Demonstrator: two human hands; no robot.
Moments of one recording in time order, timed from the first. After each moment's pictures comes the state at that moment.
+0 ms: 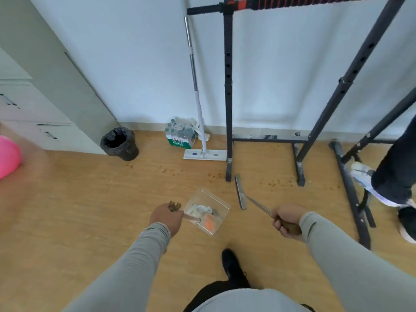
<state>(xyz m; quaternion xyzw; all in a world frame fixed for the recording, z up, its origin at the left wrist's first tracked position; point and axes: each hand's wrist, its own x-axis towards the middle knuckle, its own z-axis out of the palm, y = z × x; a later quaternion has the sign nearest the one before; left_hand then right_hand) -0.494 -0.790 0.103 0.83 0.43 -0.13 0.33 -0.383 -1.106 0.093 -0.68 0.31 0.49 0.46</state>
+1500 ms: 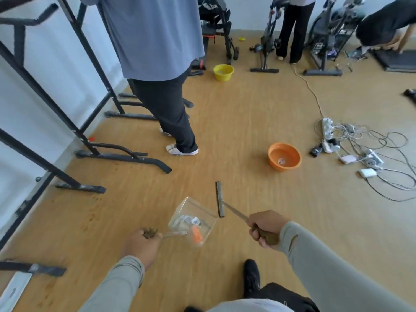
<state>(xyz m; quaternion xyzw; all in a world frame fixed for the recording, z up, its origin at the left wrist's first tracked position) -0.709 -1.014 0.105 0.89 -0.20 -0.34 0.22 -1.000 -1.156 0.140 -0.28 0.68 -0.01 0.68</state>
